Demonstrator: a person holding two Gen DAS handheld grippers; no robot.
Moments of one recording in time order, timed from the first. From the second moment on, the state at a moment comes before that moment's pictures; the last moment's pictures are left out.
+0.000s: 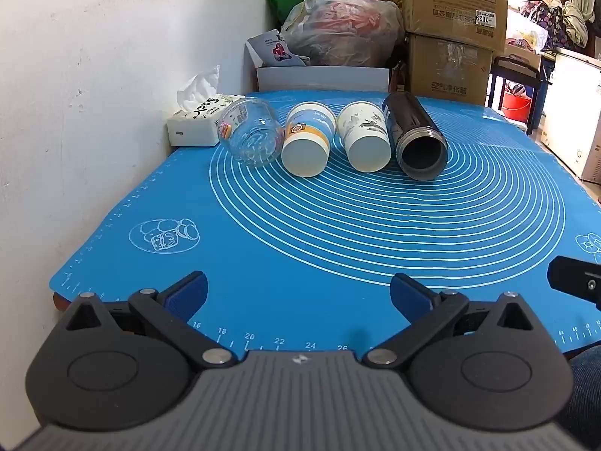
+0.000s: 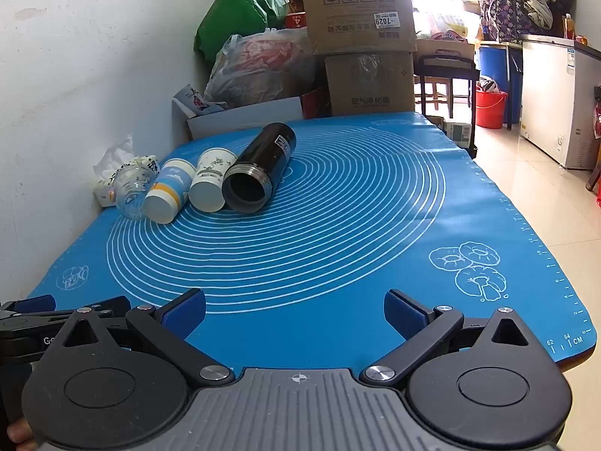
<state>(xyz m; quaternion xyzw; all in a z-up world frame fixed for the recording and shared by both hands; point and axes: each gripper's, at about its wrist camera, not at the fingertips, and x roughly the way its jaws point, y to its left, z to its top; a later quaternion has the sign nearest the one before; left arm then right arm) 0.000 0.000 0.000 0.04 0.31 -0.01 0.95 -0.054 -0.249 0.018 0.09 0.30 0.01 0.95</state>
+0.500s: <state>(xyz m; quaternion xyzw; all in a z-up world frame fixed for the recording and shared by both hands) -0.002 -0.004 0.003 0.04 0.31 -0.01 0.95 -0.054 -0.248 0.020 0.09 0.30 0.01 0.95</state>
